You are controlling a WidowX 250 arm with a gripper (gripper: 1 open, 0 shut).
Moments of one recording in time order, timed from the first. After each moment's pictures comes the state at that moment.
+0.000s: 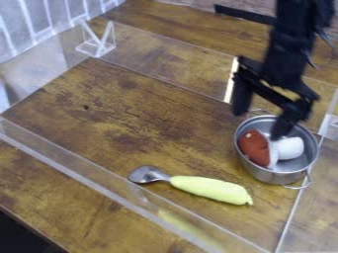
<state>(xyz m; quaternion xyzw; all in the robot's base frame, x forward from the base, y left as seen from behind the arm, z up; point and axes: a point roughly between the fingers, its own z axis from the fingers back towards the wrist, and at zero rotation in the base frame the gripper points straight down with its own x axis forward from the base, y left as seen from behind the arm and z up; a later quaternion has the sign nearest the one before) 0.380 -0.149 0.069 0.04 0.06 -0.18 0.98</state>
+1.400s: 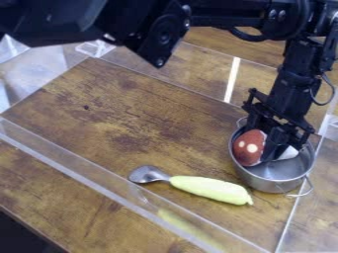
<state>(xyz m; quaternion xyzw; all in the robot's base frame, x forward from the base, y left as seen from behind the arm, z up) 0.391 -0.145 0.033 0.02 0.12 -0.28 0.95</state>
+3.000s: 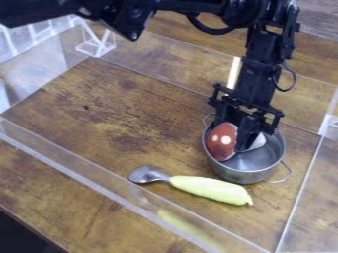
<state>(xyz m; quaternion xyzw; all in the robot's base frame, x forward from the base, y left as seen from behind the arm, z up) 0.378 -0.105 0.038 0.00 0.18 -0.17 0.97</state>
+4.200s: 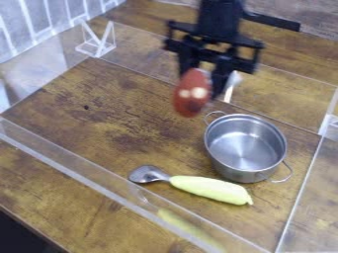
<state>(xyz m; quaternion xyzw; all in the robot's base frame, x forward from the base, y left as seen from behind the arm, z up) 0.333 -0.053 0.142 0.01 0.04 0.02 1.00</state>
